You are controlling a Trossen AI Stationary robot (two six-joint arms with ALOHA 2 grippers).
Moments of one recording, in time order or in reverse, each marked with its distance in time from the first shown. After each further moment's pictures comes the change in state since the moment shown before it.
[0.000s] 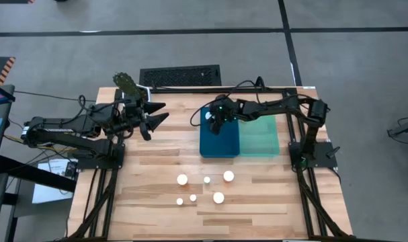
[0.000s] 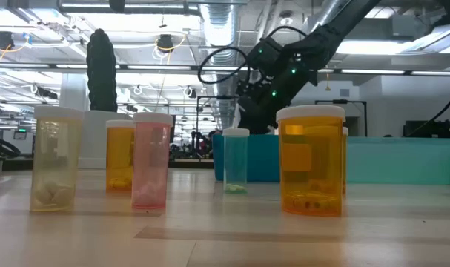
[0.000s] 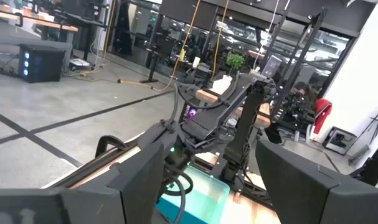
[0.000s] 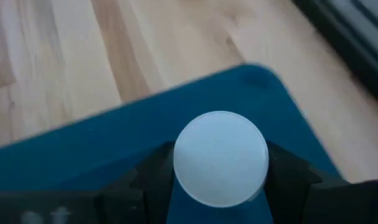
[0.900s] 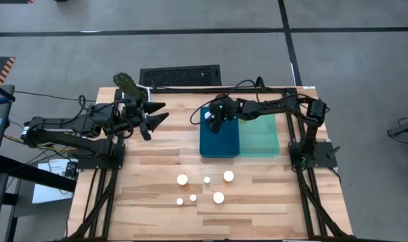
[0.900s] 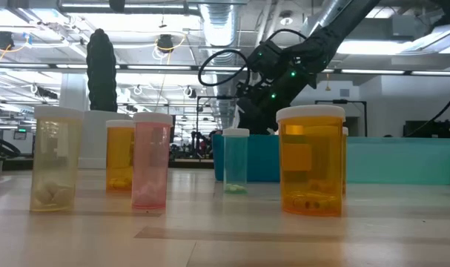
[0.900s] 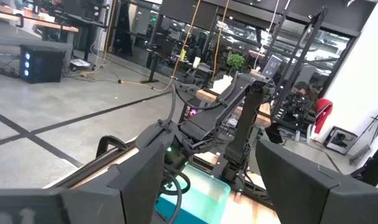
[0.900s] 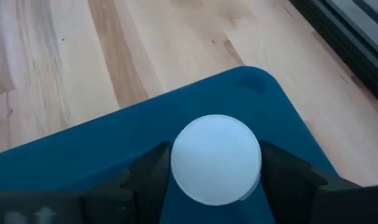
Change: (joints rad) left arm 0.000 0.000 0.000 0.000 -0.002 0.004; right arm -0.018 0.013 0.000 0.026 -0.021 0.009
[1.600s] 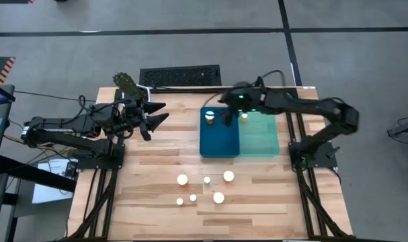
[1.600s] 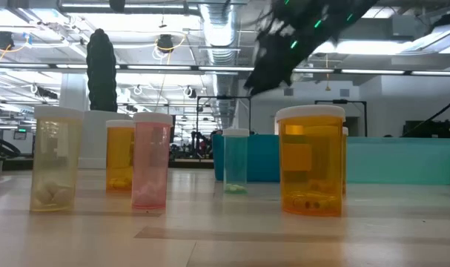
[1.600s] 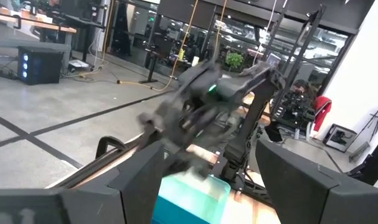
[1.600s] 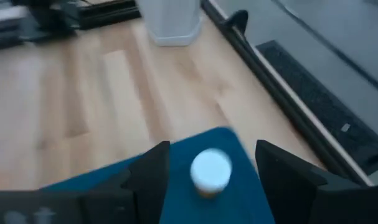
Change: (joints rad) left arm 0.000 0.000 0.000 0.000 0.008 0.011; right arm 0.020 -0.387 0.000 -0.223 -0.010 -0.005
